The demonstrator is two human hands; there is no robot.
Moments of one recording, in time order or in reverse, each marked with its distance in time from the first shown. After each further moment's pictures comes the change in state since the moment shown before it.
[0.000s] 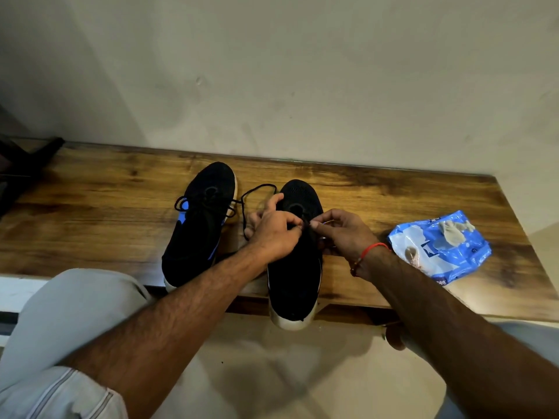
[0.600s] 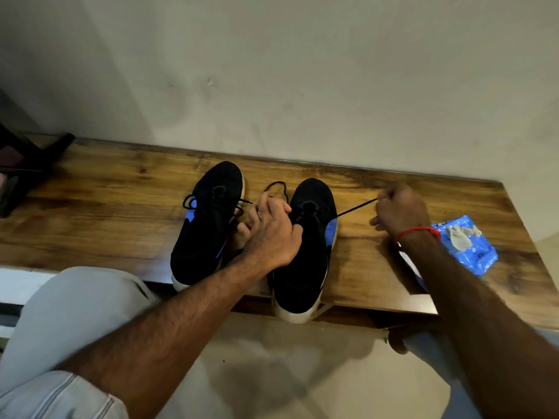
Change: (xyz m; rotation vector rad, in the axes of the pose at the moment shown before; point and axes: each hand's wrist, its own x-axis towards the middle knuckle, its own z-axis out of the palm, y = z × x) left_hand -0.006 -0.011 -0.004 0.192 0.113 0.031; right_hand 0.022 -0.024 -0.061 -0.371 0.448 -0.122
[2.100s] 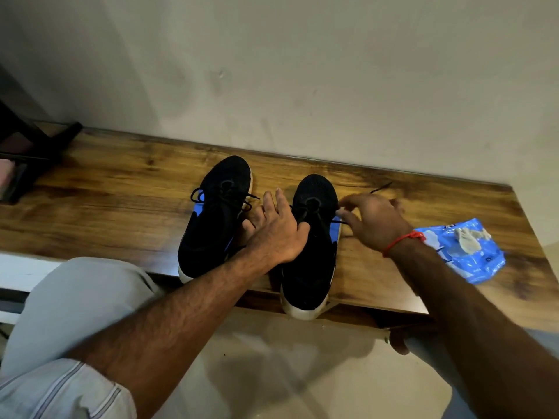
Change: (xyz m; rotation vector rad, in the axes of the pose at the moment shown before) left_hand 0.000 0.001 -0.007 0.119 -0.169 -0.115; right_hand -0.019 -0.006 0.025 -0.610 -0.210 -0.483
